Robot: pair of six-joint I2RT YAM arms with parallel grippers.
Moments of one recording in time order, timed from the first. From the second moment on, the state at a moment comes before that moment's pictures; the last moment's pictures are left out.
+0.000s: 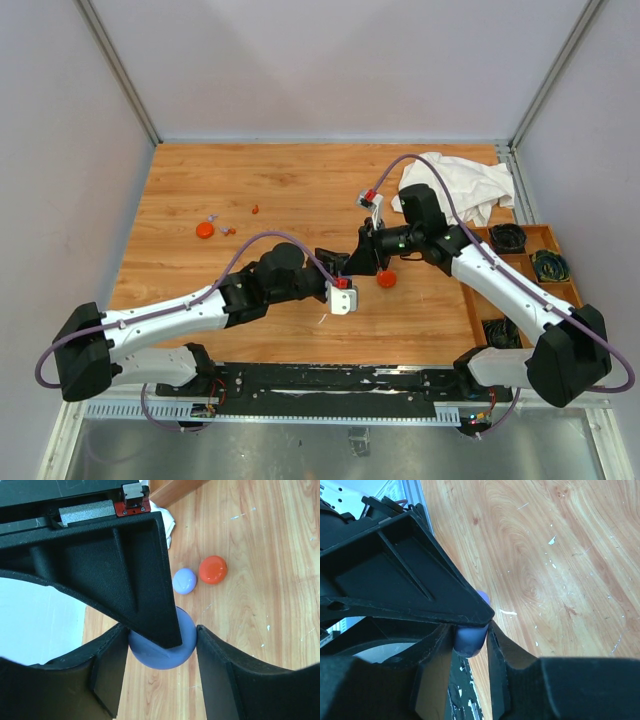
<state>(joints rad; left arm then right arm) -1.04 1.15 0.74 0.08 0.11 0.87 0.55 1.27 0.97 -0.36 -0.86 0.09</state>
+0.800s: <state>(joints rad) -1.06 1.08 0.64 0.24 0.00 0.70 0.55 1.12 0.92 -0.30 -0.78 0.02</state>
